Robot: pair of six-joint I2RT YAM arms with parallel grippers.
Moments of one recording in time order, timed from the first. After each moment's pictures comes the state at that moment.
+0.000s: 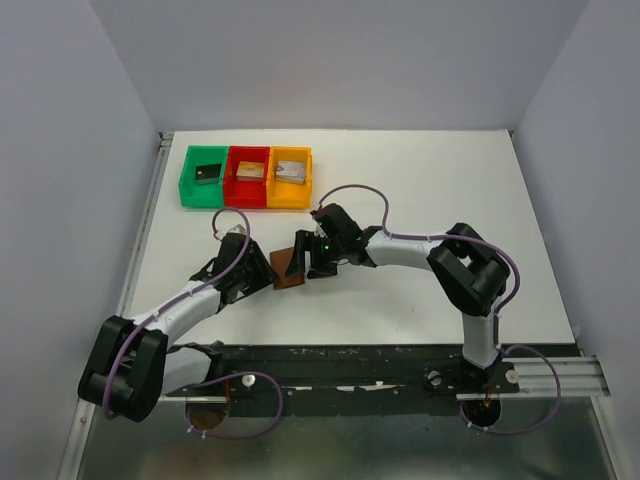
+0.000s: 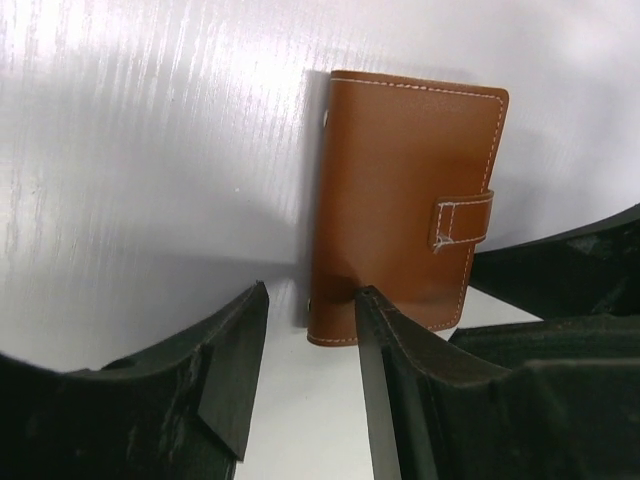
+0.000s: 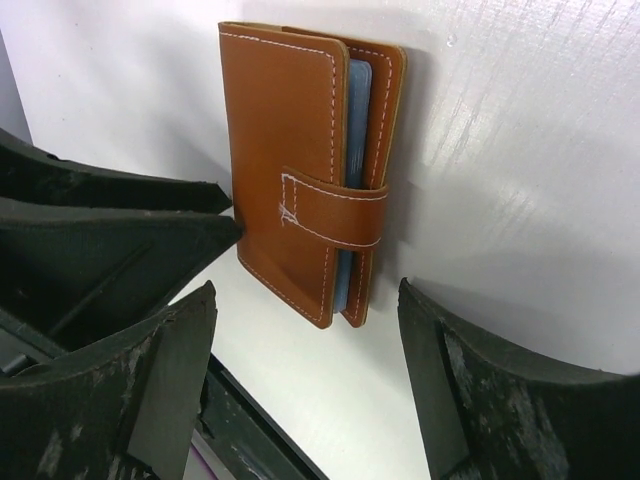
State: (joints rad) left arm -0.36 1.19 0.44 -0.10 0.05 -0.79; right arm 0.84 1.97 1.20 -0.05 -0.34 0.79
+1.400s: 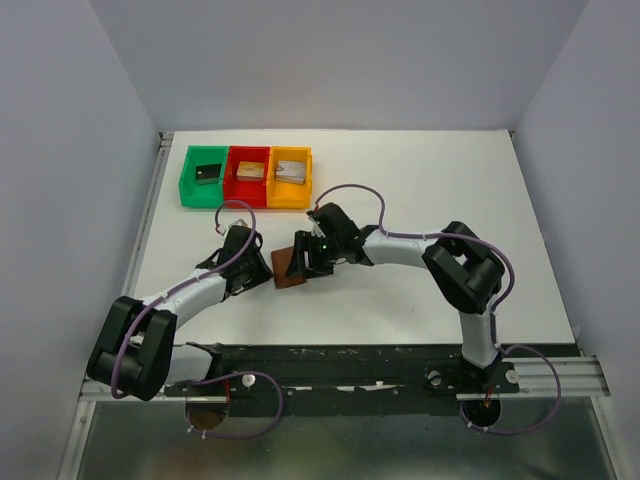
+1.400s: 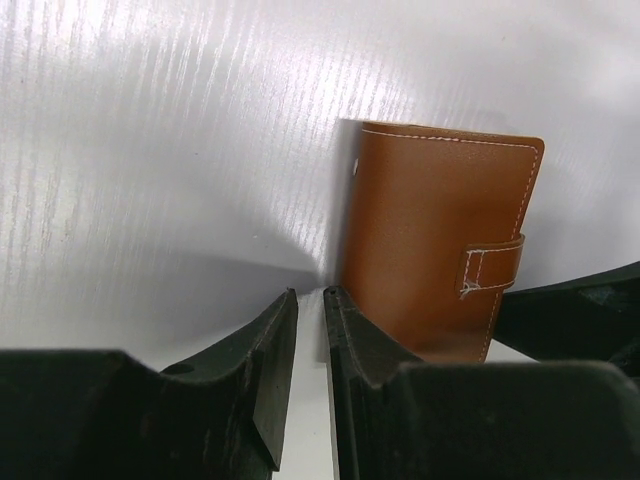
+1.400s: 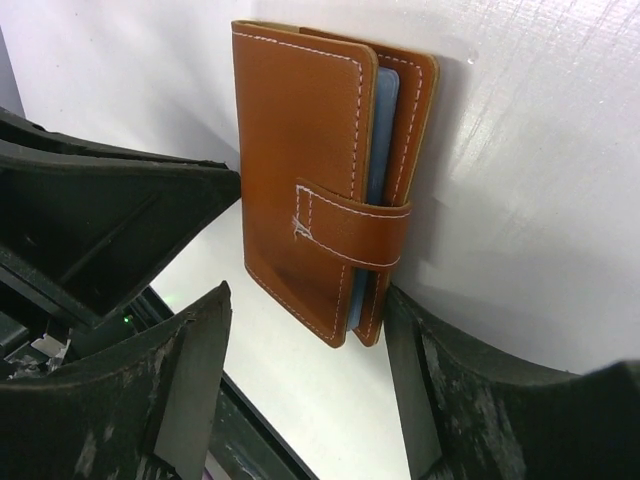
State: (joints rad) left arm -0.36 1.28 0.51 -0.15 -0.01 -0.78; right arm 0.84 2.00 1.22 -0.05 -0.36 0.77
